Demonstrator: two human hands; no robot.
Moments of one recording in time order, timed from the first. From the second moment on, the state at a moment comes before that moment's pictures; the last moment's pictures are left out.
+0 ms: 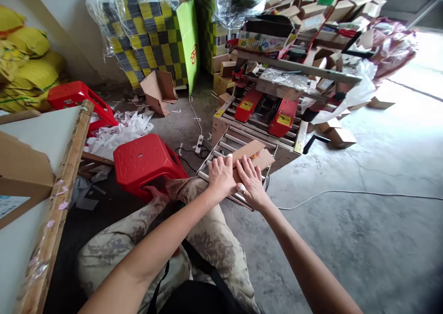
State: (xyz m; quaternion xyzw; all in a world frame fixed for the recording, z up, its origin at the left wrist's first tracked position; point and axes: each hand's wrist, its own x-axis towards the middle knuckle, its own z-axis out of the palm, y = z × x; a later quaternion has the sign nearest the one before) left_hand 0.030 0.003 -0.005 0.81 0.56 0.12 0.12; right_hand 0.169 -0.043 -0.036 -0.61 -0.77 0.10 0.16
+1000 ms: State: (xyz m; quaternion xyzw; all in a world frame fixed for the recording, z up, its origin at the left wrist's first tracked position) left_hand 0.063 0.061 -0.015 0.72 0.50 0.18 0.45; right_hand 0.167 -0.050 -0.028 -0.63 -0.76 0.03 0.16
